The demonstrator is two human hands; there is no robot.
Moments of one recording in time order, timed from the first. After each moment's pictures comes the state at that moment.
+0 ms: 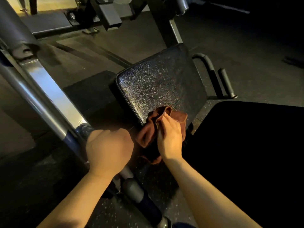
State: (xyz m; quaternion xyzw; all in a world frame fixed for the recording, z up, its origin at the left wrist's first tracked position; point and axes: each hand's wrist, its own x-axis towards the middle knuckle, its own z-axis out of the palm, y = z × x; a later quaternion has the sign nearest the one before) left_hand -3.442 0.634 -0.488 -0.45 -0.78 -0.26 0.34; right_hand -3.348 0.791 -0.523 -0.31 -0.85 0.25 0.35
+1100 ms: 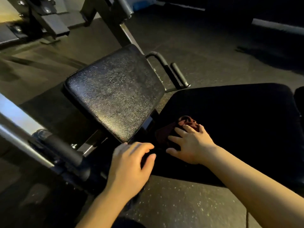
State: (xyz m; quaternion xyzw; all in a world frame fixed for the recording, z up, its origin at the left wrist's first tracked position) left_hand -3.290 0.660 -0.461 -0.57 -0.73 -0.38 -0.02; right_hand -3.157 0.823 -0.416 -0.35 -0.90 0.01 -0.26
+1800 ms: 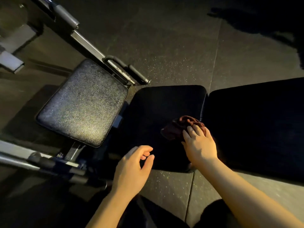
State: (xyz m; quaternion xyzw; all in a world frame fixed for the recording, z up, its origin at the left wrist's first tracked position) left_hand -3.148 0.713 -0.280 -0.50 -0.76 -0.30 -0.28; right_hand -2.976 0.855 -0.296 -0.50 -0.86 0.06 -0.14
